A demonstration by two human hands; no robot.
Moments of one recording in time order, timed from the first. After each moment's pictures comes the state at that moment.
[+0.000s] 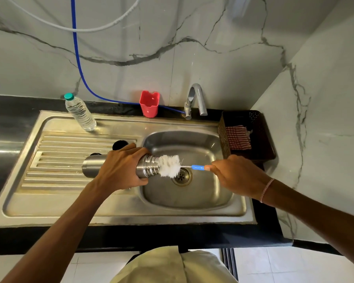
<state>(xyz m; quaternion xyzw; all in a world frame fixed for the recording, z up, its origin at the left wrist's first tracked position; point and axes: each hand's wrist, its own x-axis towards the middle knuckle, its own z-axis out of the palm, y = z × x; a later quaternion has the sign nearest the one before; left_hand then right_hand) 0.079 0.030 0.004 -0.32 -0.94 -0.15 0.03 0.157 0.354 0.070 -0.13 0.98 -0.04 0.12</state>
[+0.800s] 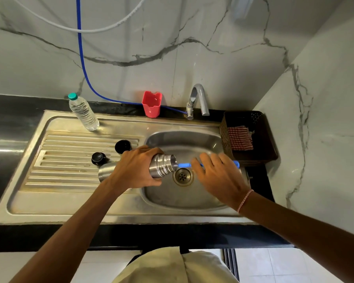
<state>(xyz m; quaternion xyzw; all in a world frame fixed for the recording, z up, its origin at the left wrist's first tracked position) 0.082 0.058 0.008 -0.30 -0.94 -0.18 -0.01 0.164 0.318 0.046 -0.25 0.93 0.24 -0.12</state>
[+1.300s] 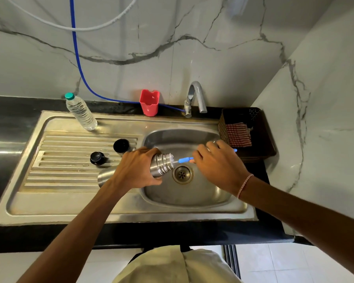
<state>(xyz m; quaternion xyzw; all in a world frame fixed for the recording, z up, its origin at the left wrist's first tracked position) 0.087 0.066 0.003 -0.28 -0.95 -0.11 -0.05 0.144 0.322 0.059 -0.26 0.93 0.24 -0.07</state>
